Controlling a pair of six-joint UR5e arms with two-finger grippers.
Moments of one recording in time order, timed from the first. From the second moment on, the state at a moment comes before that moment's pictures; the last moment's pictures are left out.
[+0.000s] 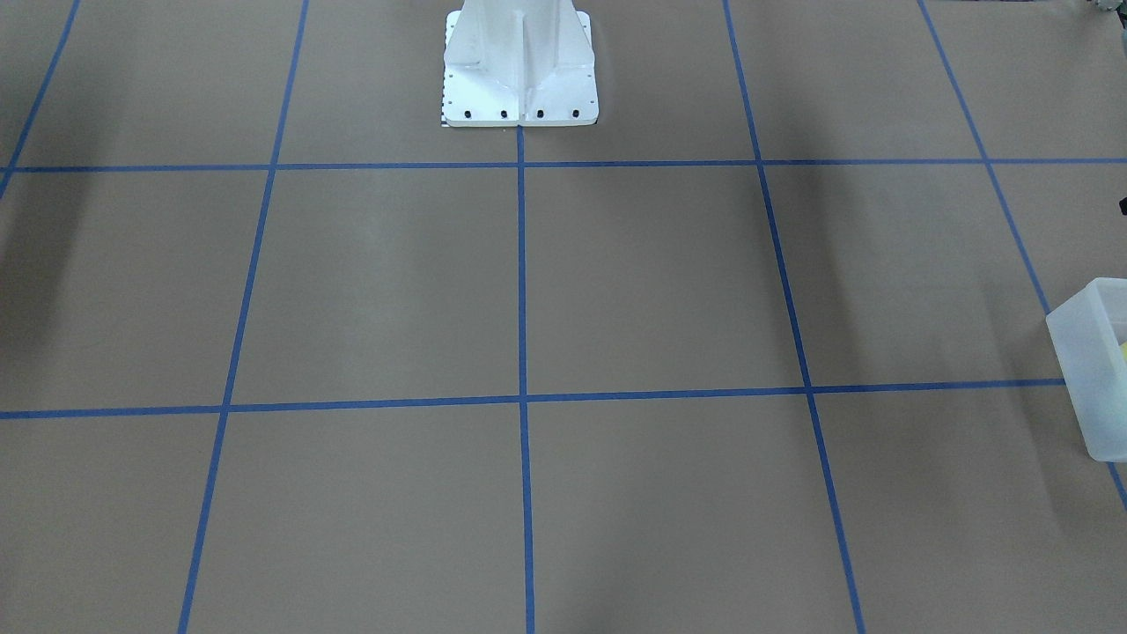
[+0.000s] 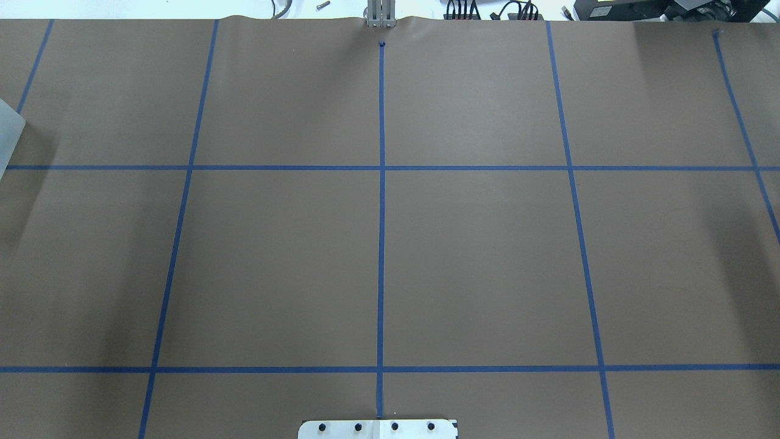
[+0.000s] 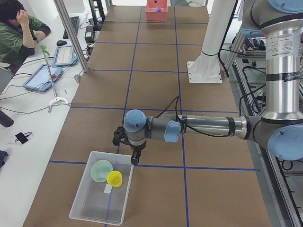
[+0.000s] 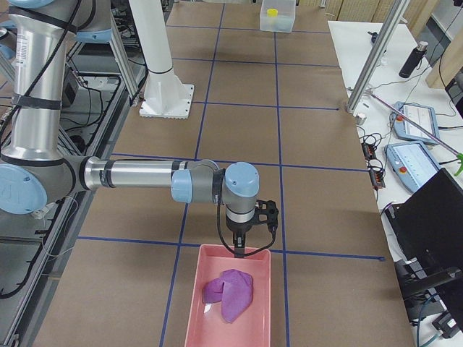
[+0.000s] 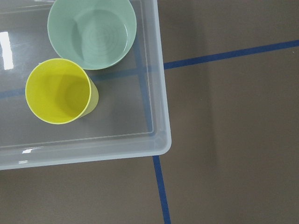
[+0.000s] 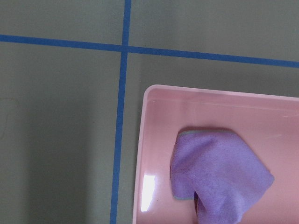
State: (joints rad) left arm -1.51 -1.45 -1.71 -1.67 -2.38 0.05; right arm 1.57 -1.74 1.78 -1.60 2.24 -0.05
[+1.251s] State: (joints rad) left arm -1.51 -1.45 -1.70 -1.67 -2.38 0.05; right arm 1.57 -1.72 1.80 -1.60 2.25 -0.06
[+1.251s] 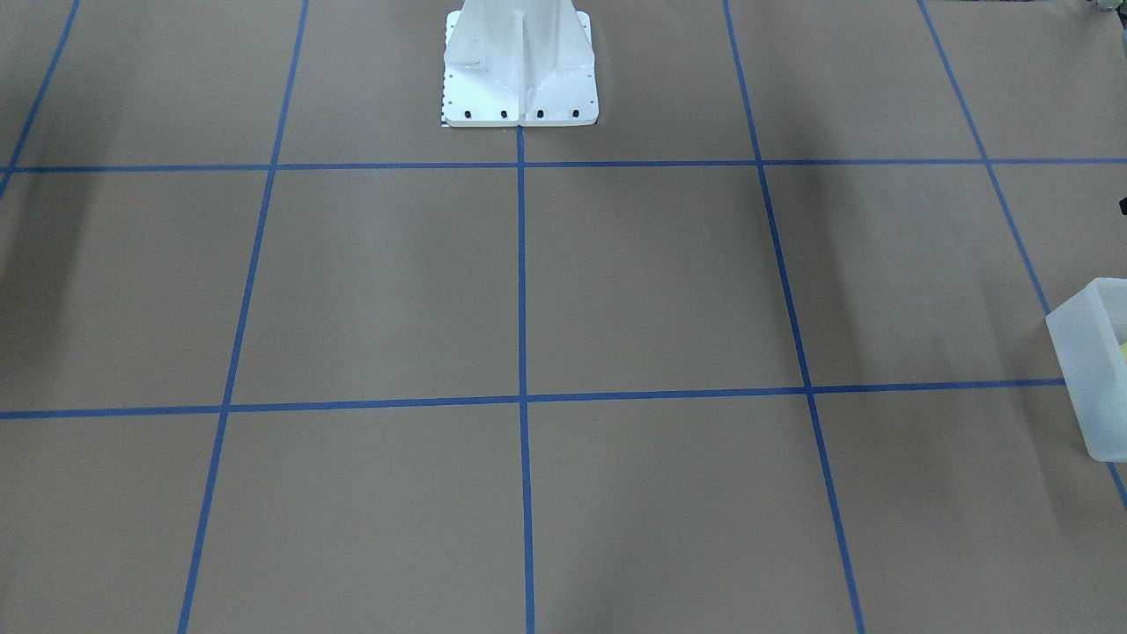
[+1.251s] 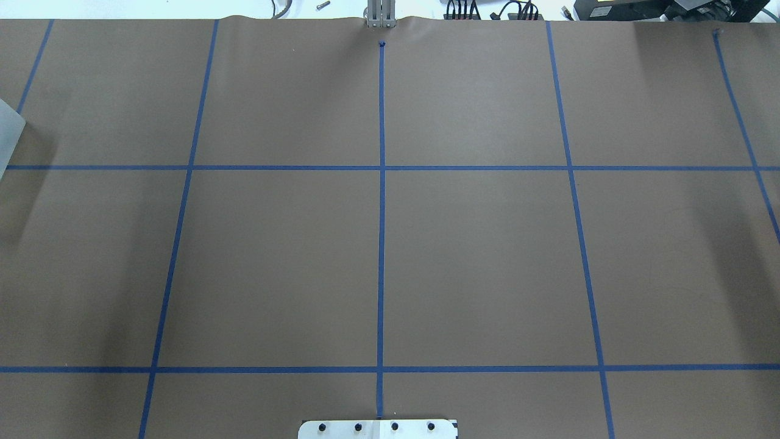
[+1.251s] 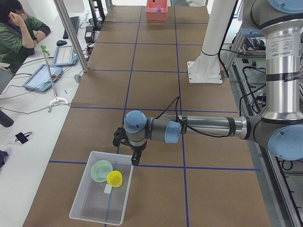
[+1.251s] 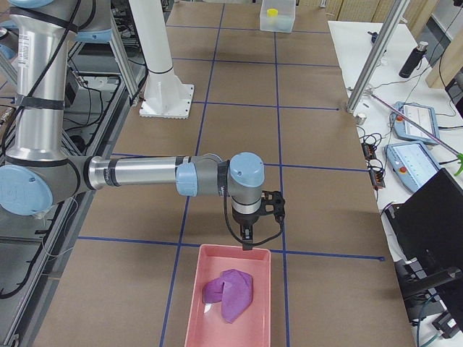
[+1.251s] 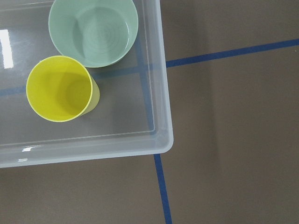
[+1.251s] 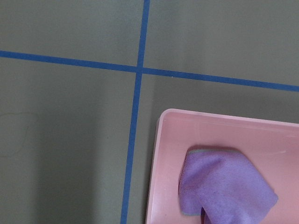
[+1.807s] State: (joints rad) left arm -1.51 -1.45 -1.70 -1.67 -2.38 0.05; right arm 1.57 -1.72 1.82 -1.60 2.25 -0.06
